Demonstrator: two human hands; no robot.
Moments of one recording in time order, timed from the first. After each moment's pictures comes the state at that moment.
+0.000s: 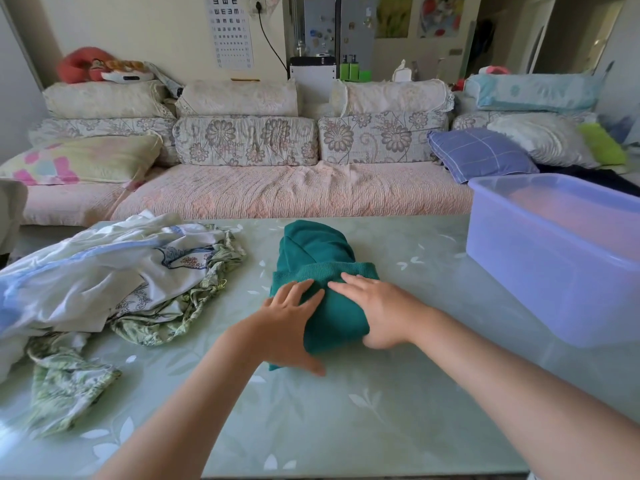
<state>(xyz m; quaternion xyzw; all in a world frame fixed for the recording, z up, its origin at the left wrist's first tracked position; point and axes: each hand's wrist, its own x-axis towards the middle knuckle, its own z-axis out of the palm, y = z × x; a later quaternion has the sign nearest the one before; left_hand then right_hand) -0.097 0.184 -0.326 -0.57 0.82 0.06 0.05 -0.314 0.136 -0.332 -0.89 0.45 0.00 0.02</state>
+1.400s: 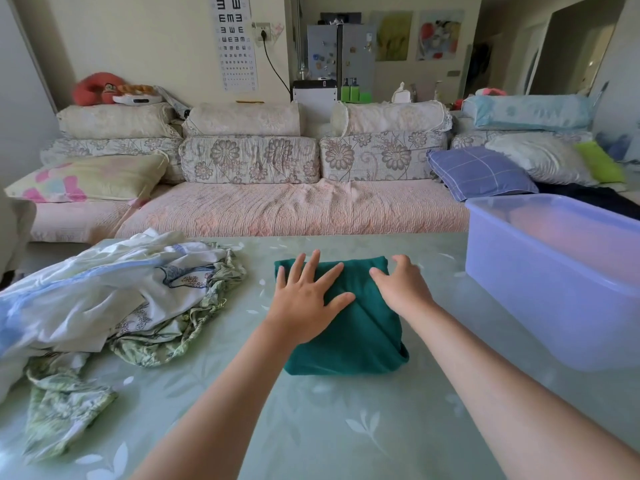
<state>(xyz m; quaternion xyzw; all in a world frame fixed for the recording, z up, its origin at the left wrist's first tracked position) -0.131 0.141 -0.311 -0.62 0.77 -0.01 -0.15 -0.321 0.096 -0.302 -0.59 0.70 -0.34 0.21</state>
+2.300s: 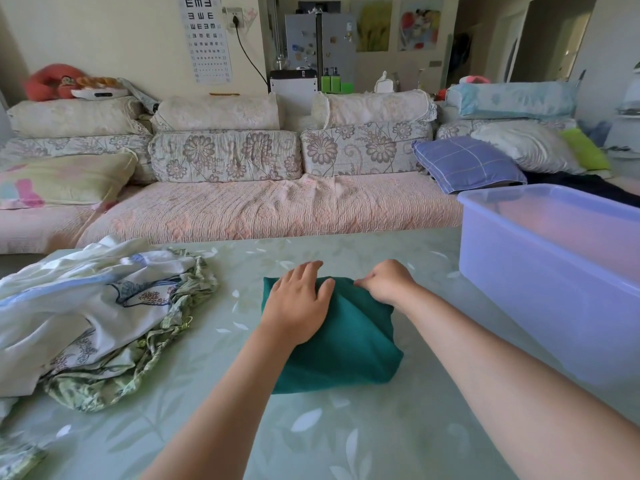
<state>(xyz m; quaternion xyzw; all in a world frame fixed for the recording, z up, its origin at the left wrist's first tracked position) -0.157 0.077 -0.326 -0.62 0.73 0.06 -0.28 -0.339 0.007 -0.326 -0.61 0.70 -0.25 0.26</state>
